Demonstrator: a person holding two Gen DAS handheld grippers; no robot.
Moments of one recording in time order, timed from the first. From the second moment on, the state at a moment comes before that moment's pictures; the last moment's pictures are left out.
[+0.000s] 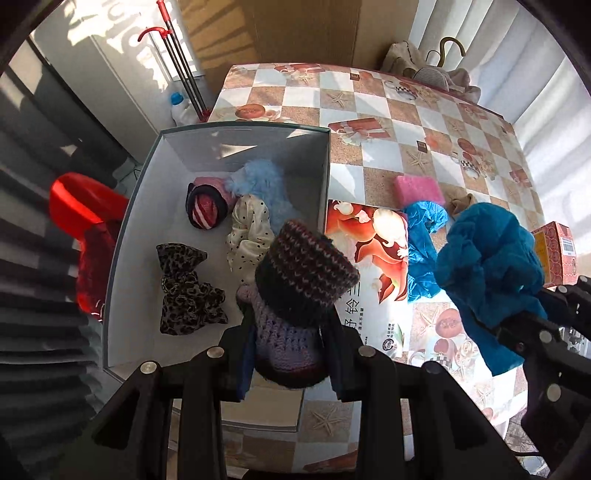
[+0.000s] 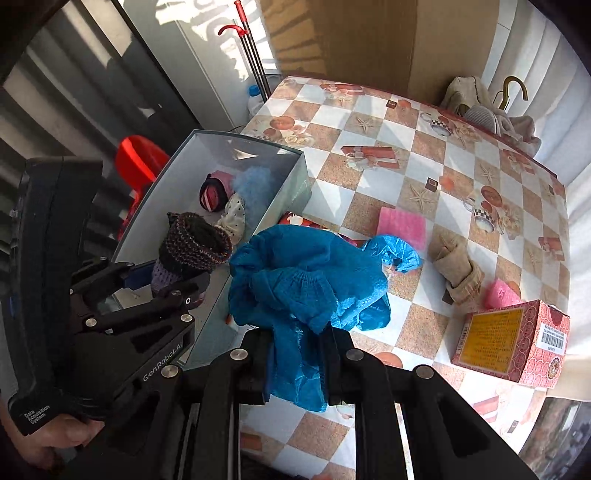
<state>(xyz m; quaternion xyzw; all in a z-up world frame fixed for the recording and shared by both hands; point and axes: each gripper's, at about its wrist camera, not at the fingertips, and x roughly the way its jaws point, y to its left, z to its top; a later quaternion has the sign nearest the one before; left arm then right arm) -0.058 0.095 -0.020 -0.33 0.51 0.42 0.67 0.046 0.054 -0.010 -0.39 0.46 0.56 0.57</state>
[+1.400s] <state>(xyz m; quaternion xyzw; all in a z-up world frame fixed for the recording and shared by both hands) -0.136 0.096 -0.031 -0.40 0.48 0.47 0.62 -0.033 0.068 -0.008 -0.48 0.38 0.61 0.50</state>
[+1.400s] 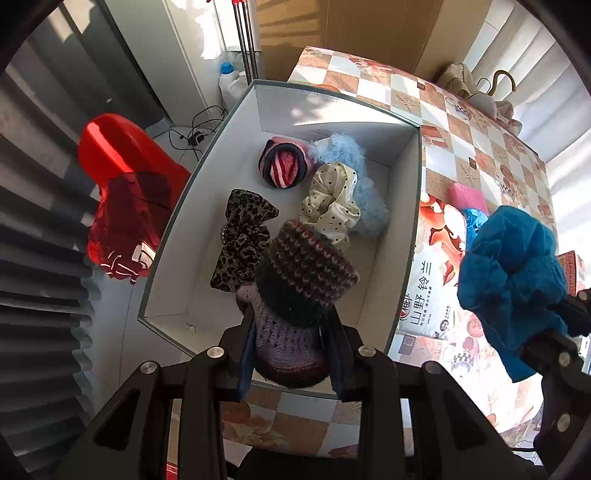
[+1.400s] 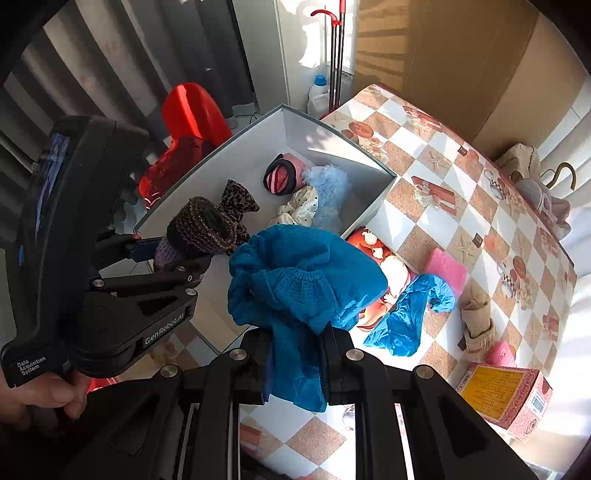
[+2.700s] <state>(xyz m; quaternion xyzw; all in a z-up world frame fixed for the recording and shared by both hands) -0.186 0.090 -0.038 -0.42 0.46 0.48 0.61 -0.078 0.061 -0.011 -0.49 0.36 0.65 0.47</state>
